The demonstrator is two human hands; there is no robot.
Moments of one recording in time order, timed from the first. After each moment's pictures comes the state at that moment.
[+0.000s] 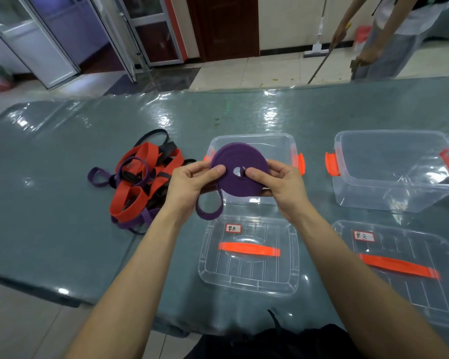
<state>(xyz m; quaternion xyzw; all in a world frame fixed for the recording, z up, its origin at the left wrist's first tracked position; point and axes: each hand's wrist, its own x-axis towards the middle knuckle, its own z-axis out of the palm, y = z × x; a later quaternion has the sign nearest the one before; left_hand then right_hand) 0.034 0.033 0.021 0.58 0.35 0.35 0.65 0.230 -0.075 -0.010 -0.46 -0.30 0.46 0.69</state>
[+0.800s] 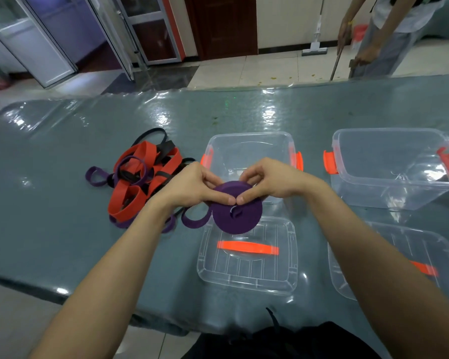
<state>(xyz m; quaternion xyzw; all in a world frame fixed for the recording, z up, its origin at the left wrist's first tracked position) 0.029 0.046 0.045 0.82 0.32 0.06 0.47 0.259 -0.057 0.025 -0.57 -0.56 0.51 0.32</state>
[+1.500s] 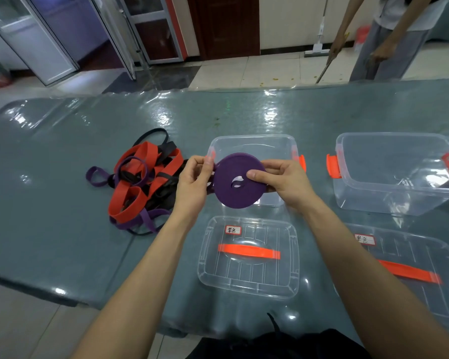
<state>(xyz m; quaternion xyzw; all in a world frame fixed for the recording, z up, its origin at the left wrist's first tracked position) 0.046 0.027 0.009 0.62 0.41 0.39 0.55 0.255 -0.061 -0.010 -0.51 -0.37 0.47 0.62</state>
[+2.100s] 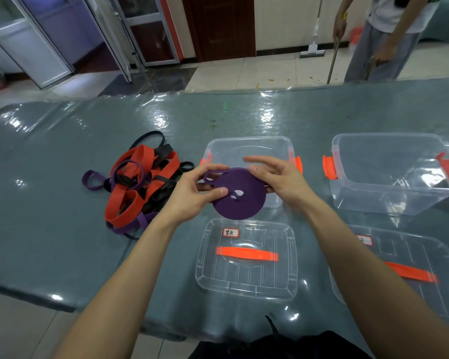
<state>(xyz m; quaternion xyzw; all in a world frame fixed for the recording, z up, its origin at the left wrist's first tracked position) 0.030 0.046 0.010 0.75 0.32 0.25 0.53 0.264 -0.060 -0.008 -0.53 -0.40 0.47 0.58</state>
